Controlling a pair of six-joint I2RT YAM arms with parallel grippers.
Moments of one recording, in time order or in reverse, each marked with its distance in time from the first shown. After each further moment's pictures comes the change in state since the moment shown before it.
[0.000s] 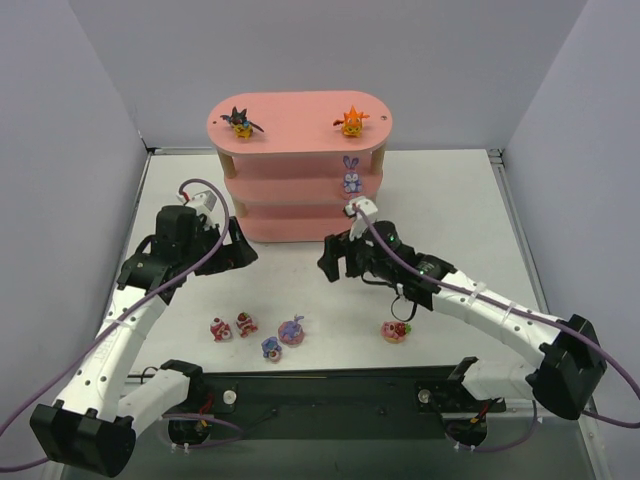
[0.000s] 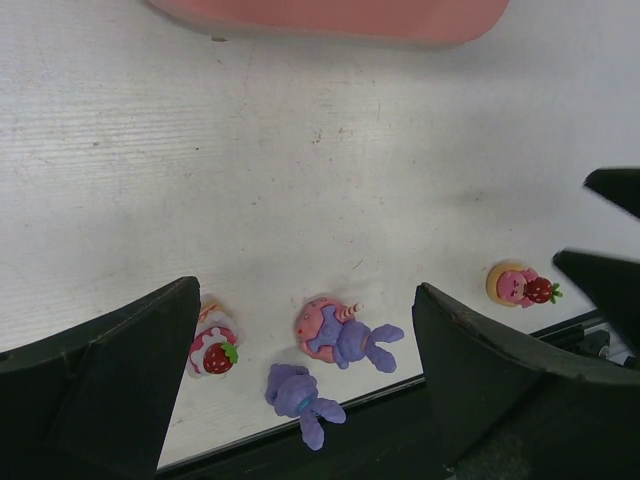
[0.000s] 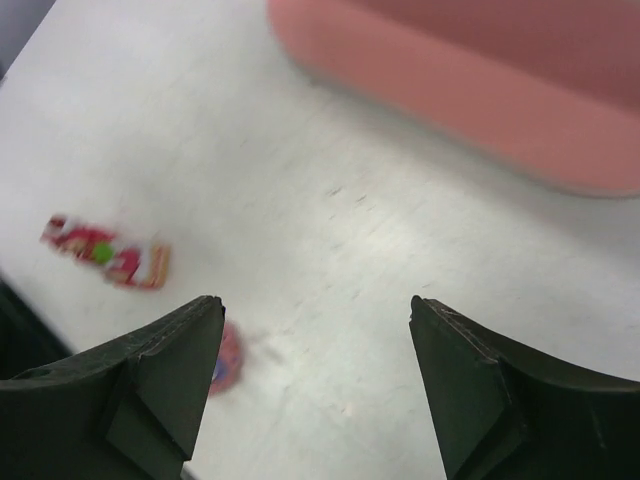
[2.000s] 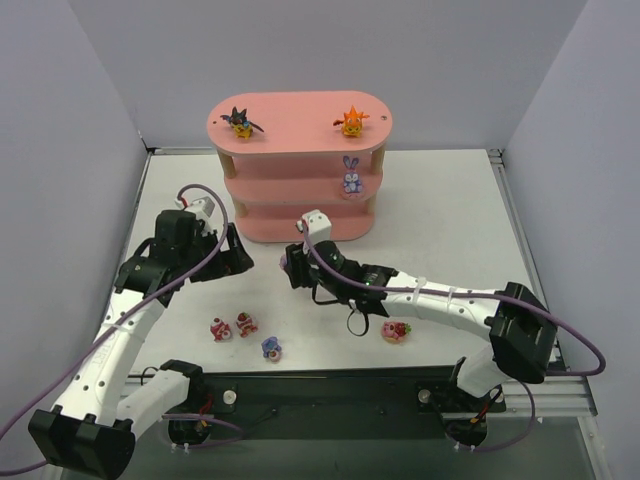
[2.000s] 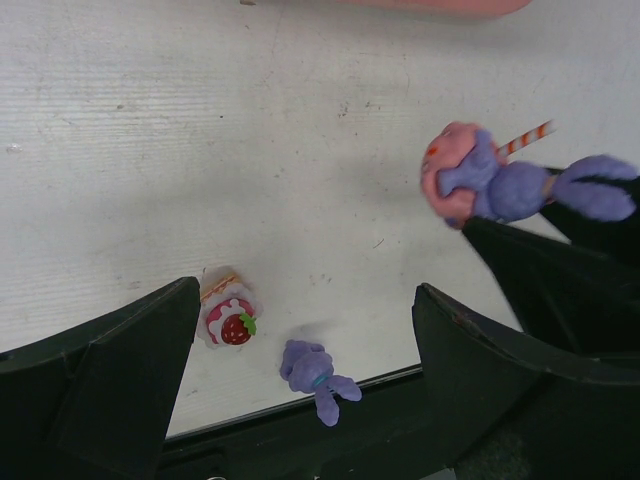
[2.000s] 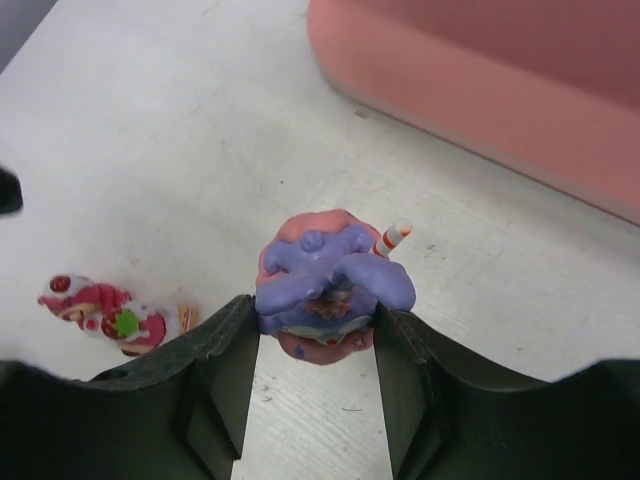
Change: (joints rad) left arm 0.001 -0.017 0.002 -0.079 -0.024 0.011; right arm 0.294 0.282 0.052 0.195 0.235 0.057
